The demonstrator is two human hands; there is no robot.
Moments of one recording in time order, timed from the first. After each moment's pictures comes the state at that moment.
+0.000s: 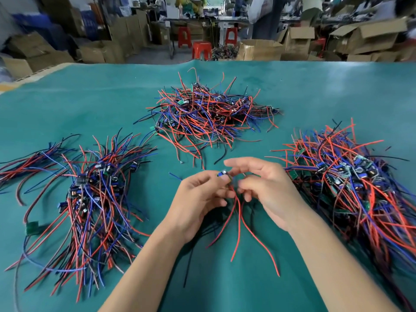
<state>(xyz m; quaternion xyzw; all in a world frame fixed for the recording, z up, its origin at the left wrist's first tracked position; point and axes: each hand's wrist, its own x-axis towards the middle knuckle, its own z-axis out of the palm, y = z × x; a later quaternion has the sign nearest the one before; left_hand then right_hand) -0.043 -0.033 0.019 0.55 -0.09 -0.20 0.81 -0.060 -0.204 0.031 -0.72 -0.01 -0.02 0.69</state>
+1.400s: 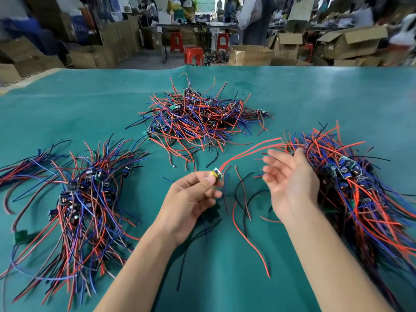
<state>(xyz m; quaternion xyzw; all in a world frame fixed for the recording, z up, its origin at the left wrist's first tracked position) -0.042 -0.031 0.022 0.52 -0.07 -0.20 0.83 -0.053 -0.230 0.042 -0.44 0.24 -0.22 0.83</state>
